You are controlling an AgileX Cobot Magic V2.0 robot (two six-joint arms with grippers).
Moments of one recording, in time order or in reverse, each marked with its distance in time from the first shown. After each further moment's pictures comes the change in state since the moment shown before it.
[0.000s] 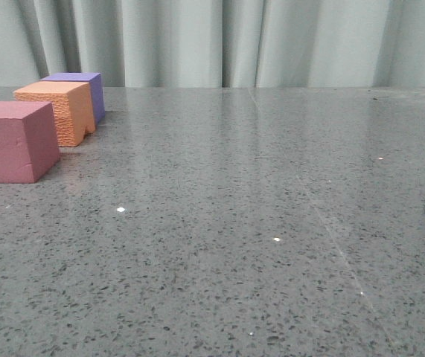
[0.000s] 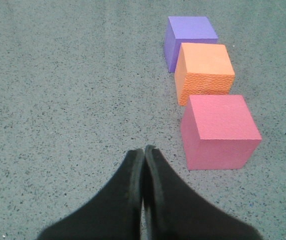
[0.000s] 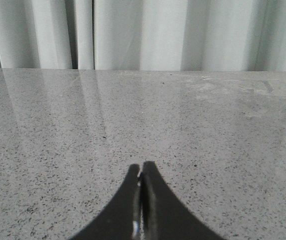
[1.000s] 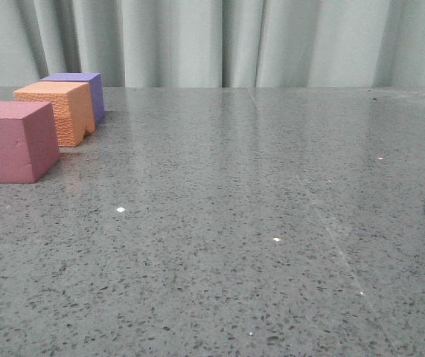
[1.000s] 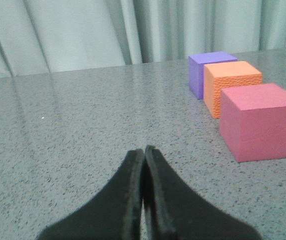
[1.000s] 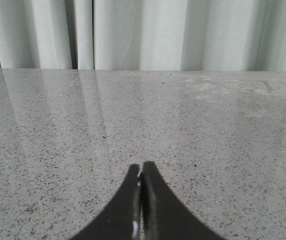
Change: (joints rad) left arm 0.384 -0.559 0.568 -0.315 -0.516 0.533; right arm 0.000 0.000 0.000 0.000 0.000 0.000
